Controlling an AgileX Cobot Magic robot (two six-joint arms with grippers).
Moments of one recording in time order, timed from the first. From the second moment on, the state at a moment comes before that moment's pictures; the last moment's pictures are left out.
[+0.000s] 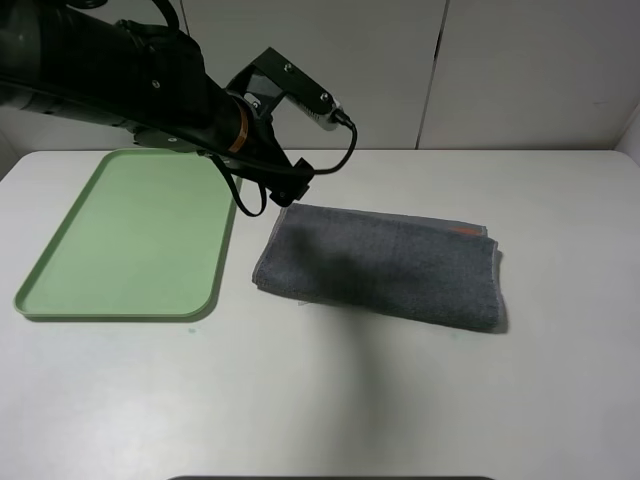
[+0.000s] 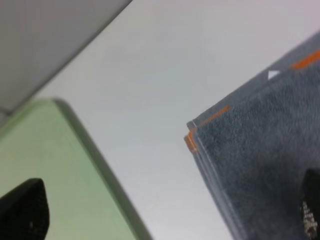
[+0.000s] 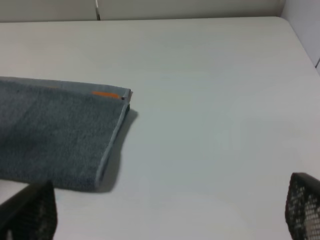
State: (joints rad) left arm -0.70 1.83 -1.13 0.99 0.26 -0.79; right arm -0.04 -0.01 -0.49 0.02 1.02 0.02
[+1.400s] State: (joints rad) left arm -0.66 2.06 -1.35 0.26 0.48 -0.57; right arm -0.04 -0.01 -0.49 0.02 1.02 0.02
